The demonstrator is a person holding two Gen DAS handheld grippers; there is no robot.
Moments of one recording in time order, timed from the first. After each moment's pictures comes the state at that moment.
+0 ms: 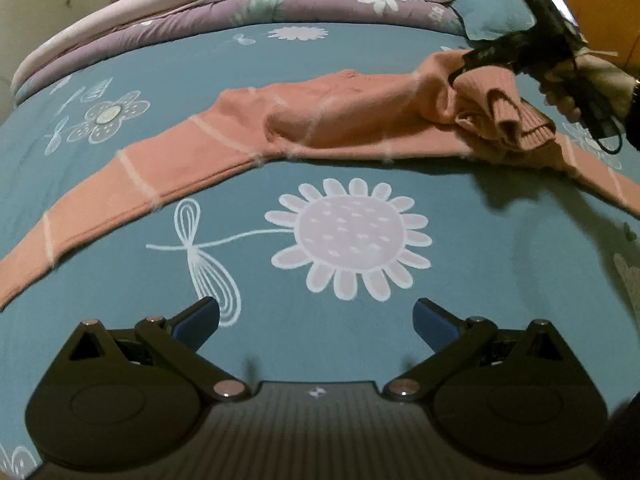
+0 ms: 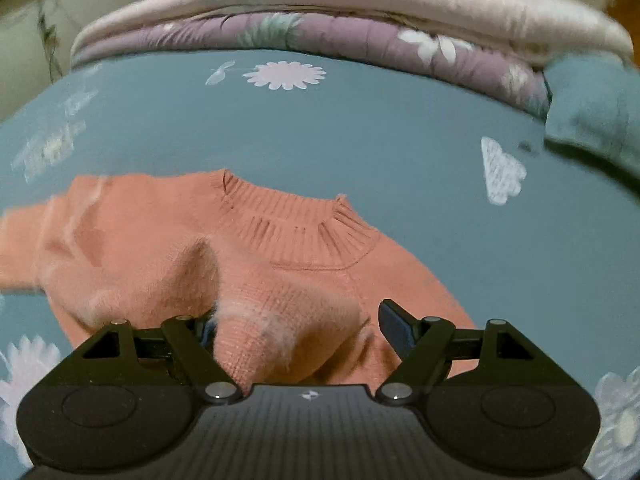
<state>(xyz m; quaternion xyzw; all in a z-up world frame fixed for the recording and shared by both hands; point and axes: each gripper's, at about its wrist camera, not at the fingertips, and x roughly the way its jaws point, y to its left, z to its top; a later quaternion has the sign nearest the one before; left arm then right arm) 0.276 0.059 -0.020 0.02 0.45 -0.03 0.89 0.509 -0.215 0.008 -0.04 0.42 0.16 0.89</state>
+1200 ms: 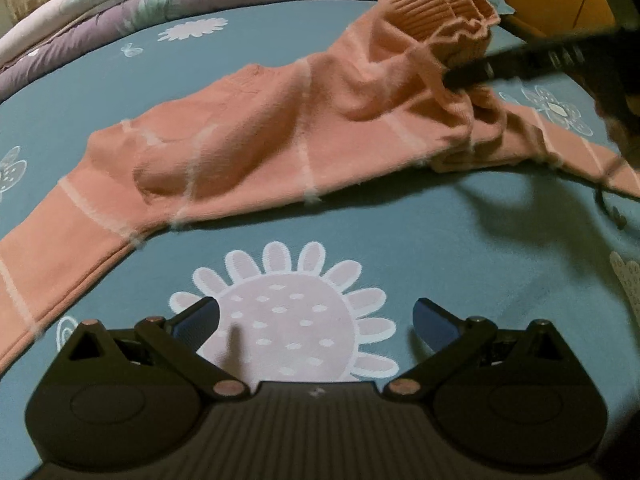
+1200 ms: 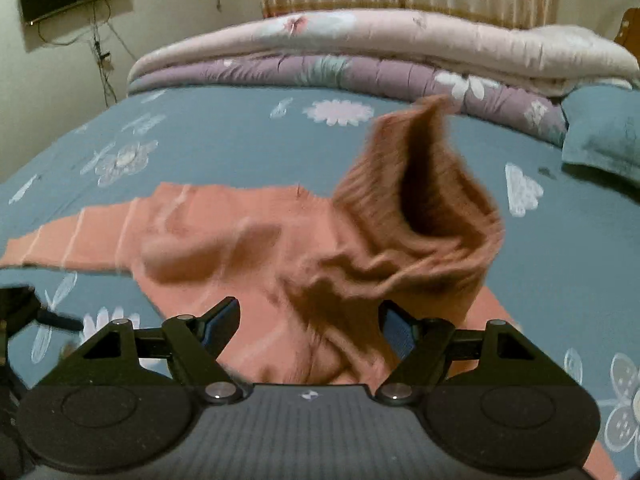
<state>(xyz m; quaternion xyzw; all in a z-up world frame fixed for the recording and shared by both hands) 0.384 0.007 -0.050 0.07 0.48 -0.15 0.86 0.425 -0.209 0.017 -0.05 0.39 0.22 0.90</state>
